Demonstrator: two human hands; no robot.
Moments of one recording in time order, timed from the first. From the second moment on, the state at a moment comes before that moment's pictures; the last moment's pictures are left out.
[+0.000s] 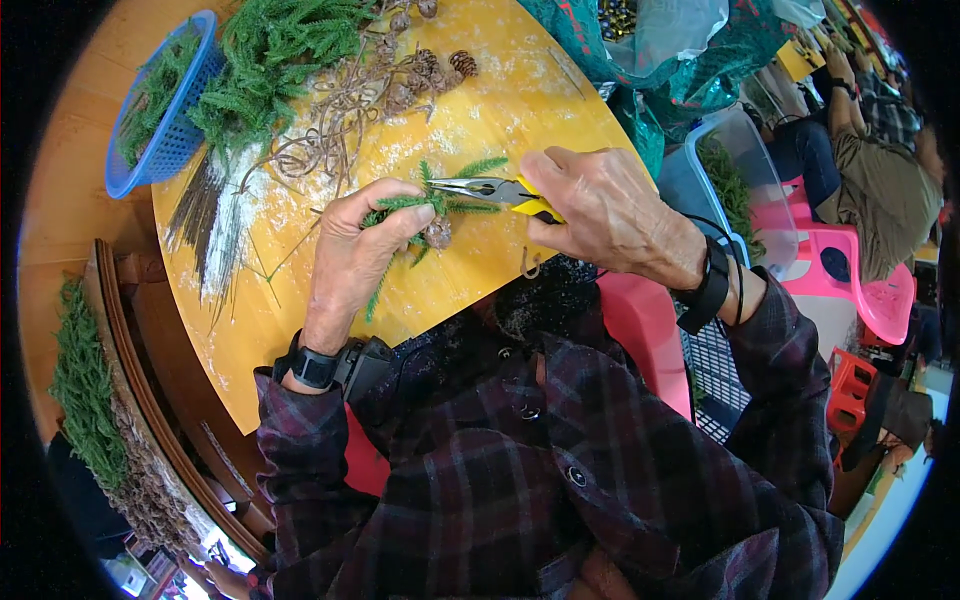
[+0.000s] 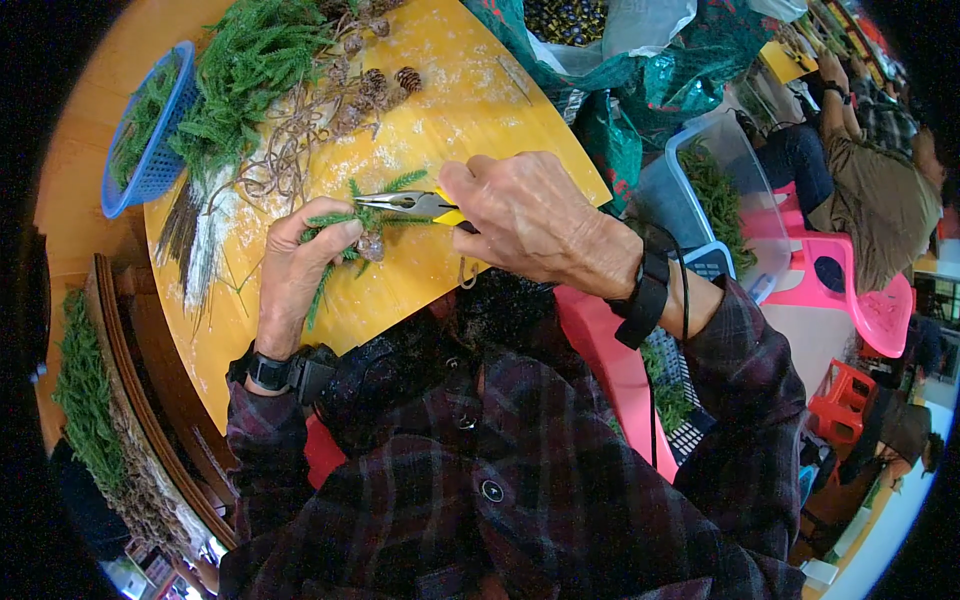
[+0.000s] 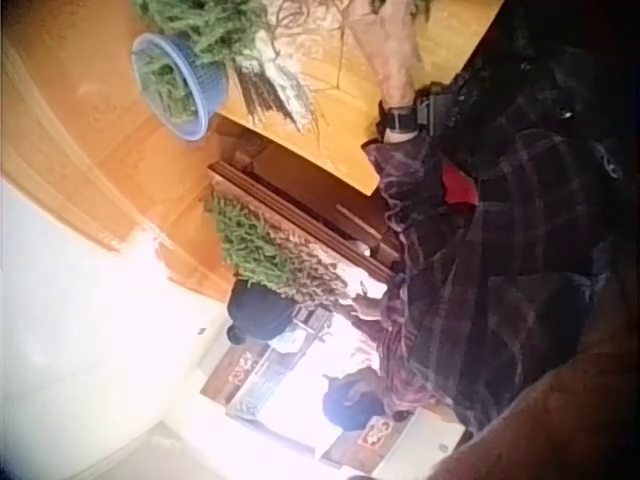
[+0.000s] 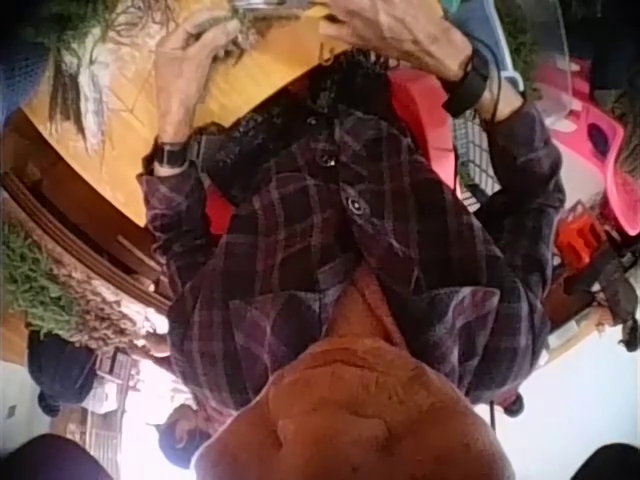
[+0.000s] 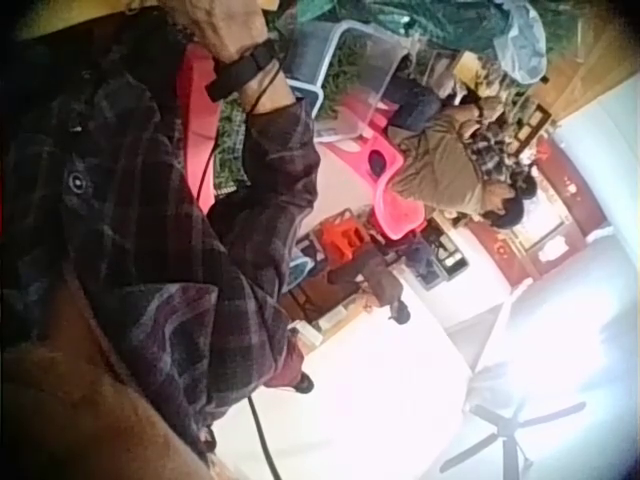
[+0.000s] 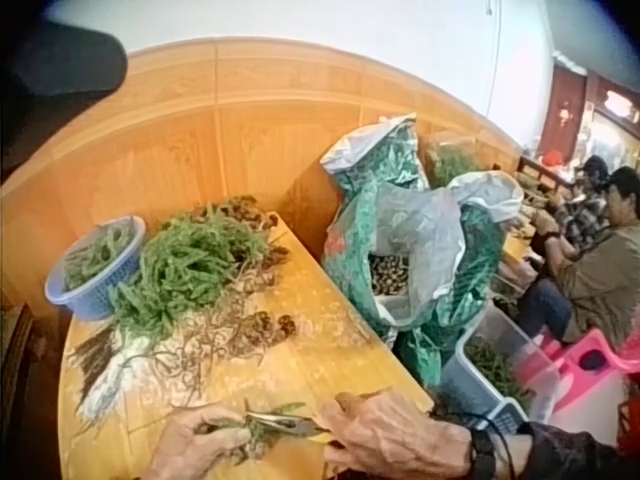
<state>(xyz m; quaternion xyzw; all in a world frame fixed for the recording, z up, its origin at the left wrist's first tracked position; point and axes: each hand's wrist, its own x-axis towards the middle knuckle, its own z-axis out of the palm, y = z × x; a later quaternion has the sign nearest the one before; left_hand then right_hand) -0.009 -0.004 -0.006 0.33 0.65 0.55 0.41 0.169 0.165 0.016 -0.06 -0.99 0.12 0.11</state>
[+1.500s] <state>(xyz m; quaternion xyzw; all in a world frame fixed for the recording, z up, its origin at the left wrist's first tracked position) -0.009 -0.002 -0.018 0.37 0.61 0.58 0.39 0.170 0.150 0.024 -0.10 -0.93 0.36 0.01</state>
